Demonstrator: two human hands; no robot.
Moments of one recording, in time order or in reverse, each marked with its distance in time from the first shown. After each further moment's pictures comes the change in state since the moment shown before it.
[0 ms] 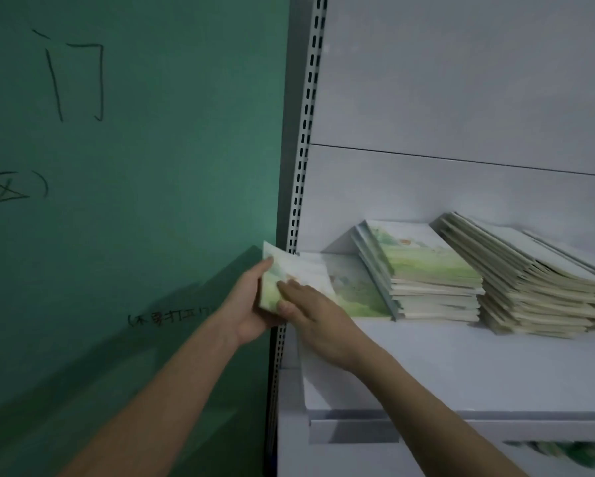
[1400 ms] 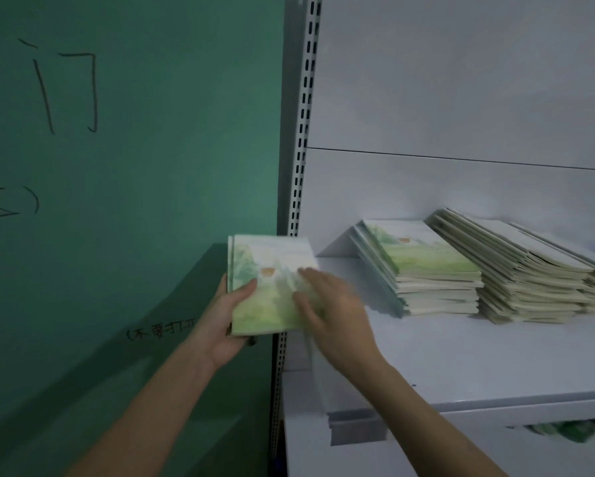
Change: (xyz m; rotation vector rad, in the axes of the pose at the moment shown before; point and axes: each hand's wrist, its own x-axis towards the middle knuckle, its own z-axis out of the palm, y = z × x) left_hand -0.027 0.009 -0.038 -0.052 -0.052 0.199; right_hand -0.010 -0.026 0.006 -0.067 0.461 0.043
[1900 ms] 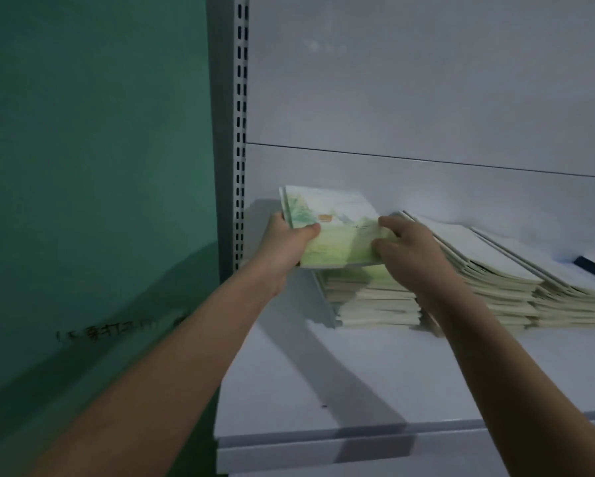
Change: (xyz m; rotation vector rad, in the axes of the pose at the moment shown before) left_hand 0.078 -0.021 0.194 0.498 0.059 0.163; right_hand 0.060 0.106 -0.170 0.156 0.065 0.369
